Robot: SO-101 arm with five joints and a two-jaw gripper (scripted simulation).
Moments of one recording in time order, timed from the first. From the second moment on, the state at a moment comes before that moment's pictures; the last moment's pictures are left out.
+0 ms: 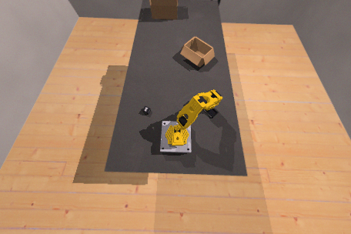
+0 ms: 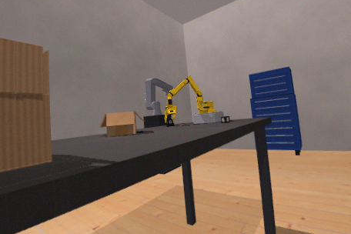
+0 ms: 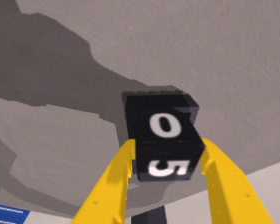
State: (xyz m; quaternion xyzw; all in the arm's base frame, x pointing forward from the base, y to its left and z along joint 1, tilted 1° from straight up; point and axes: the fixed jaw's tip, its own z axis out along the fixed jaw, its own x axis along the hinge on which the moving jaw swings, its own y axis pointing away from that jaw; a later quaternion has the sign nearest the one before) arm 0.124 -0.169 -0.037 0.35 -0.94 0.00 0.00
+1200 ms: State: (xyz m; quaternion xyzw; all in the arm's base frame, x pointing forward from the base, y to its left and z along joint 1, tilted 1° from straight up) arm 0.125 -0.171 -0.037 0.35 -0.94 0.00 0.00
